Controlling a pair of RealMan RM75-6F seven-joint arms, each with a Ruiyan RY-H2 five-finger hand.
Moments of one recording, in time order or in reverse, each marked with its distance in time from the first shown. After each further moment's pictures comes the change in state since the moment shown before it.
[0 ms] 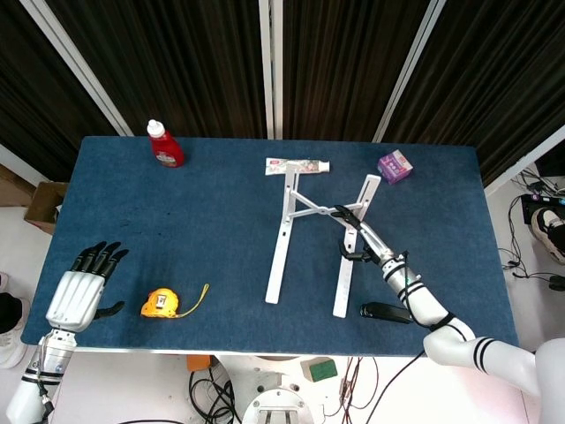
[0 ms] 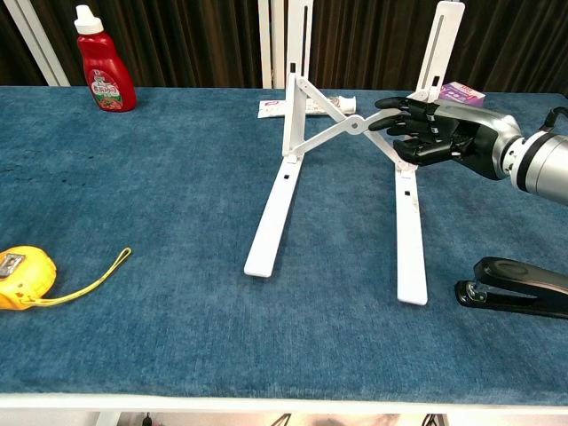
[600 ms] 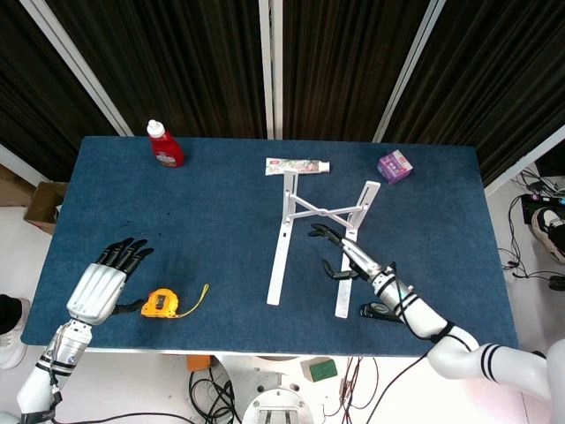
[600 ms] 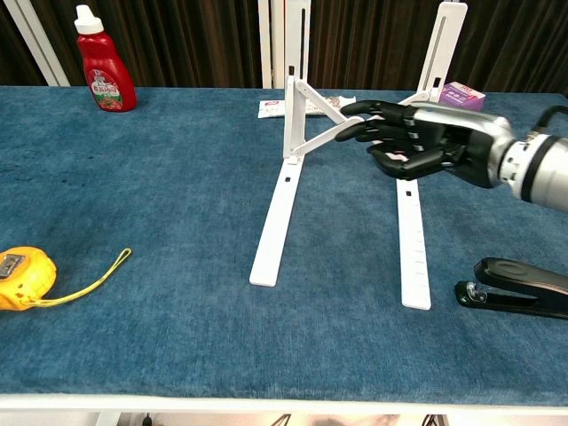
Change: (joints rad) left arm -0.069 0.016 0.004 -0.031 0.056 -0.056 -0.060; right arm 0.028 0.051 -0.039 -0.166 -0.136 0.052 0.005
